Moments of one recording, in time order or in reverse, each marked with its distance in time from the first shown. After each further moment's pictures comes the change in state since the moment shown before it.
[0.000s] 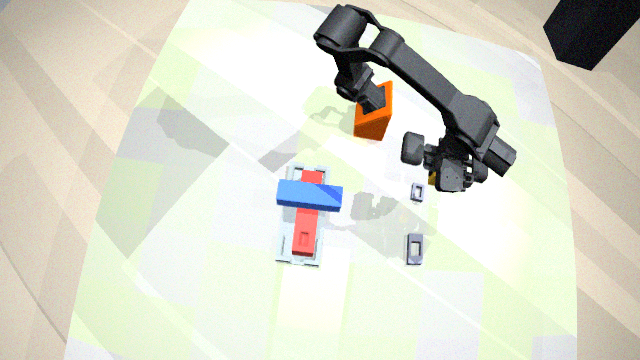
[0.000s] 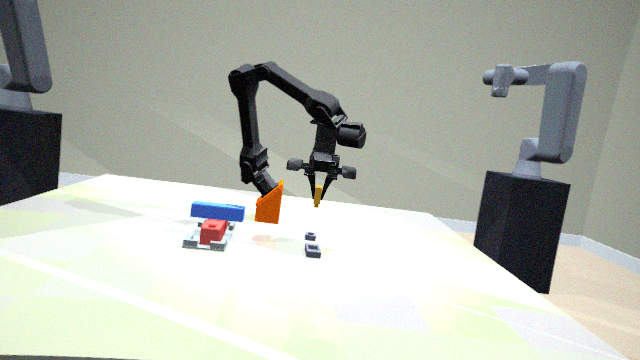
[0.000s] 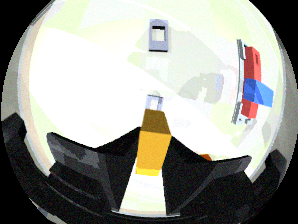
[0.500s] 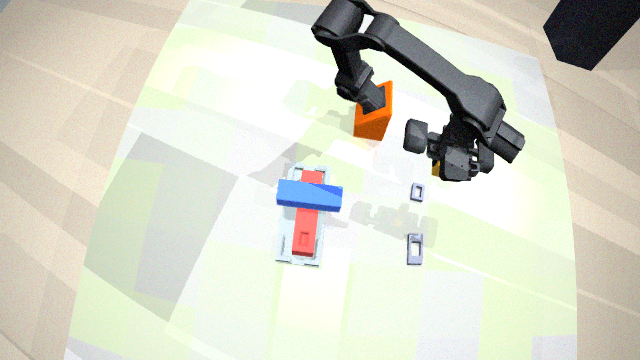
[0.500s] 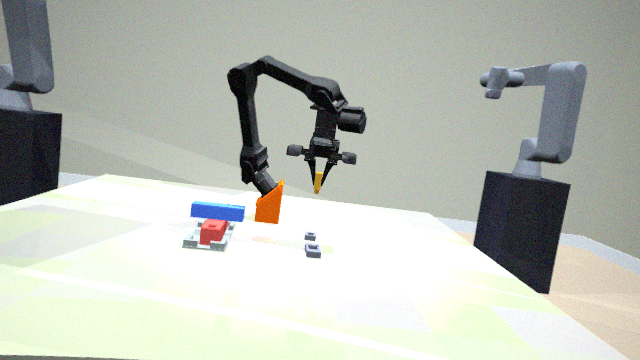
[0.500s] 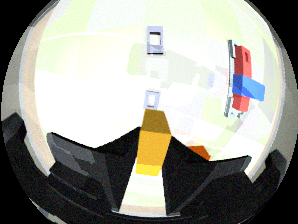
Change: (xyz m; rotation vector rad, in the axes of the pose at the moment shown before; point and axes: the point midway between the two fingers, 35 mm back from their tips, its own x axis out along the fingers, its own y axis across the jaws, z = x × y) arm -0.038 -0.005 -0.003 0.007 -0.003 0.003
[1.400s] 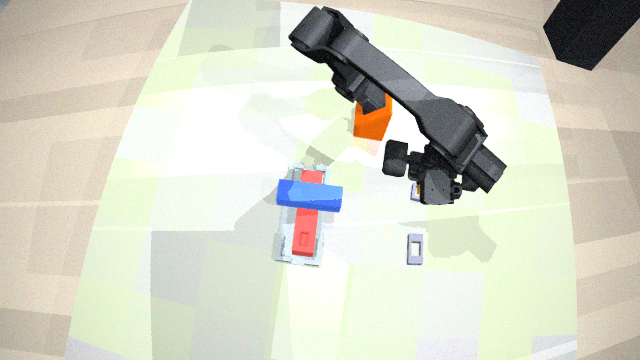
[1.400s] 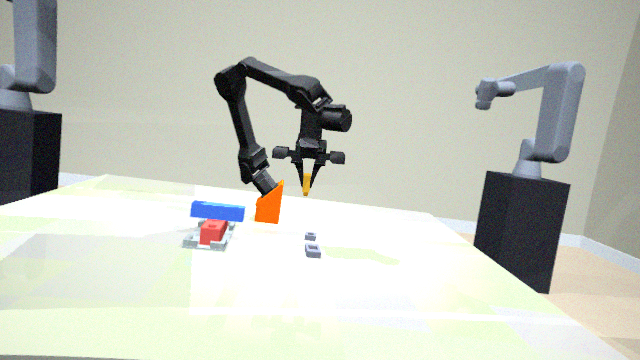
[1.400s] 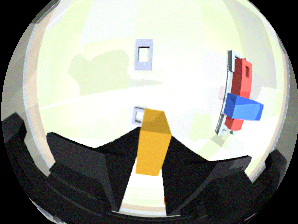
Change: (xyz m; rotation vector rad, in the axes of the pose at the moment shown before) arm 0.003 -0.030 0.049 -0.032 0.032 0.048
